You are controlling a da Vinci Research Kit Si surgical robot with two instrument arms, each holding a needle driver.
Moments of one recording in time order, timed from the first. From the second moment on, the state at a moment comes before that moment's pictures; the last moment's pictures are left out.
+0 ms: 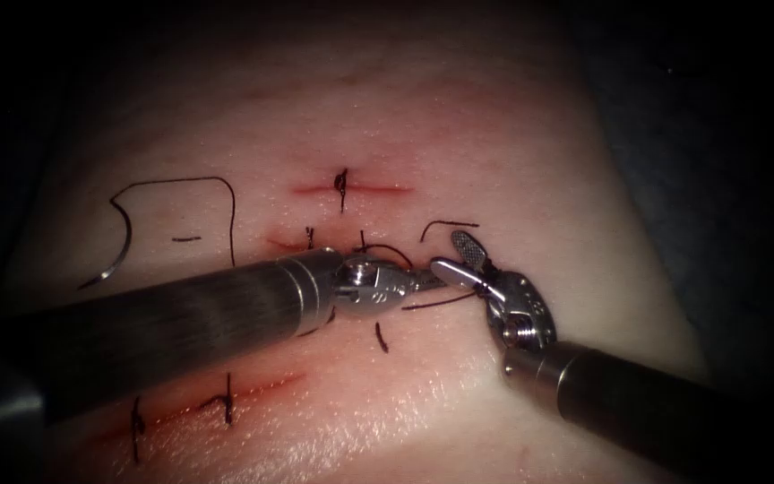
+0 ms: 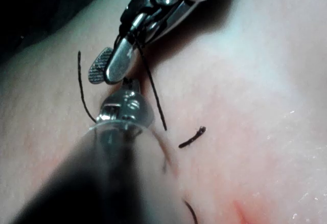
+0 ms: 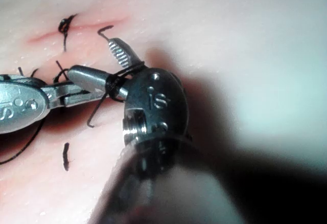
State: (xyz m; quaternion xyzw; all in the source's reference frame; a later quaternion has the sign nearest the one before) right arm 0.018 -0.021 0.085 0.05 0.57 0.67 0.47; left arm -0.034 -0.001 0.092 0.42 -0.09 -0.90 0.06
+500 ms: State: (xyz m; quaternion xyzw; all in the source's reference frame) right arm 0.018 -0.018 0.085 0.03 0.58 0.67 0.45; left arm -0.034 -0.001 0.092 0.42 -0.09 -0.90 0.06
